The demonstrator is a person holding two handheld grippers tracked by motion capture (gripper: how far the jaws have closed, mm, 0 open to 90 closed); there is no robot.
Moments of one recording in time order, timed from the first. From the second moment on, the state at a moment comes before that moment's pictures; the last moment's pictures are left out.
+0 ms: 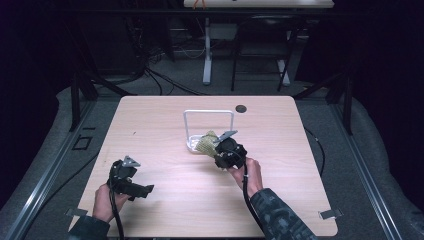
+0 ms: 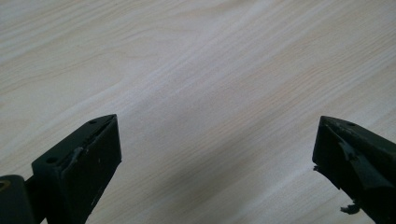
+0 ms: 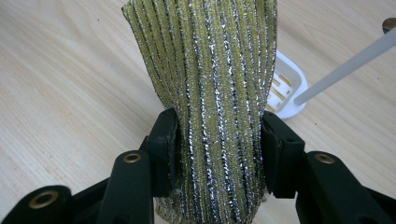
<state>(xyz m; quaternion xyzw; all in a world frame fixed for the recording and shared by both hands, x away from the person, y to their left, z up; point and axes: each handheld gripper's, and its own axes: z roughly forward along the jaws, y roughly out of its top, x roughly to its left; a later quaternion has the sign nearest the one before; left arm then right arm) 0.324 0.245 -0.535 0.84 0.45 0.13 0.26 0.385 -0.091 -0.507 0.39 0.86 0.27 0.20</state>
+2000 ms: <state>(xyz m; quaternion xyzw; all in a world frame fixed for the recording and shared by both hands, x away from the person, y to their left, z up) 0.325 0.245 -0.536 0.84 0.45 0.13 0.26 0.453 -0.042 -0.542 0.41 0.86 0.21 0.25</state>
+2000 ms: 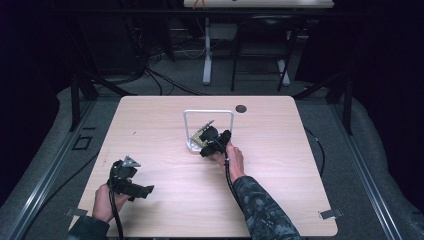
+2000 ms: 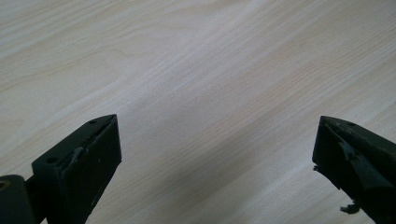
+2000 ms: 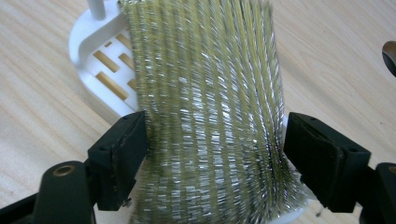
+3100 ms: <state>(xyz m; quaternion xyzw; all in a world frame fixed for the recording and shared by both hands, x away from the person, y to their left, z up) 0.325 0.245 -0.535 0.85 0.45 0.13 0.26 0.389 -0.079 -0.482 0.34 0.86 0.32 0.19</state>
